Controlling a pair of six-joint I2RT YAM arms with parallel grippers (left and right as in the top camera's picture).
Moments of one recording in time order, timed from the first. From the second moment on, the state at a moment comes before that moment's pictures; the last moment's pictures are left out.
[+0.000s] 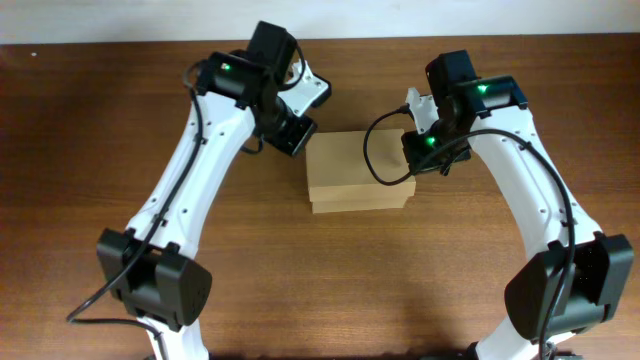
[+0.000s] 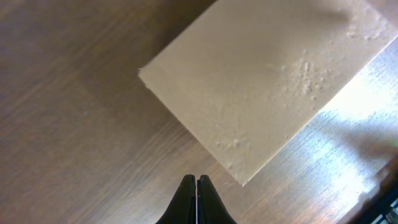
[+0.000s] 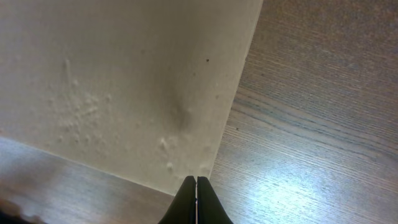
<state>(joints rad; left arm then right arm) -0.39 1.96 1.99 -1.32 0.24 0.27 0.20 1.81 1.65 -1.26 -0.18 -0.06</state>
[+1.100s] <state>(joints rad) -0.45 1.96 1.77 -1.25 0.30 0.27 0.23 1.83 1.65 -1.24 -0.18 -0.08</state>
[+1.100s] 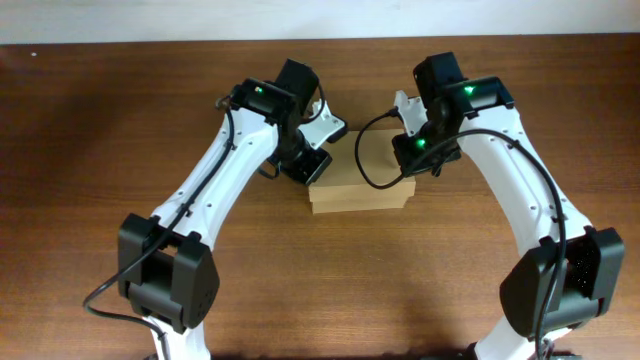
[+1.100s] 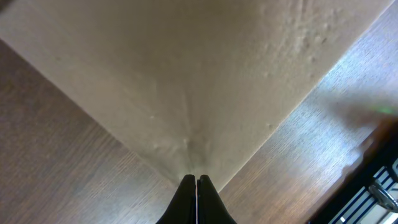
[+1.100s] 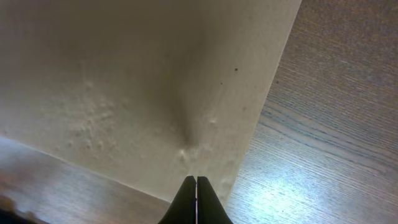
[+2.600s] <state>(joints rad) -0.39 1.97 2.09 -1.11 -0.03 0.16 0.20 1.81 2.05 -1.39 -0.08 -0.08</state>
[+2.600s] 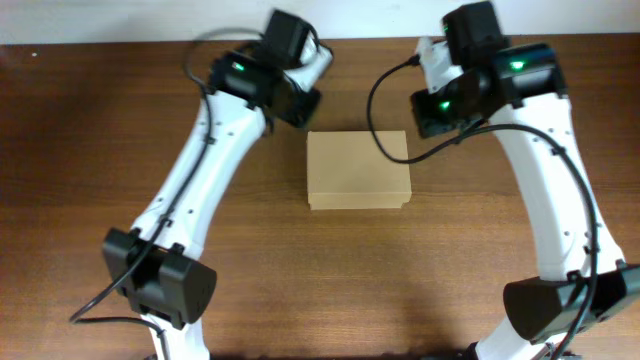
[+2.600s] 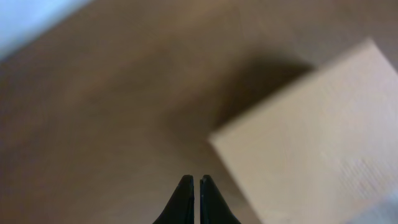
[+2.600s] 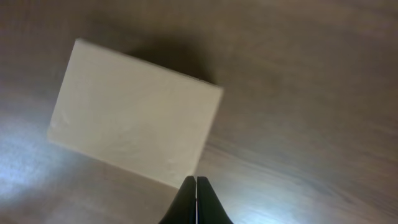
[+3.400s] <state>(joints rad) 0.01 1.97 2.21 -1.14 -0.15 0.16 -0.24 1.81 2.14 -1.44 -0.05 -0.03</state>
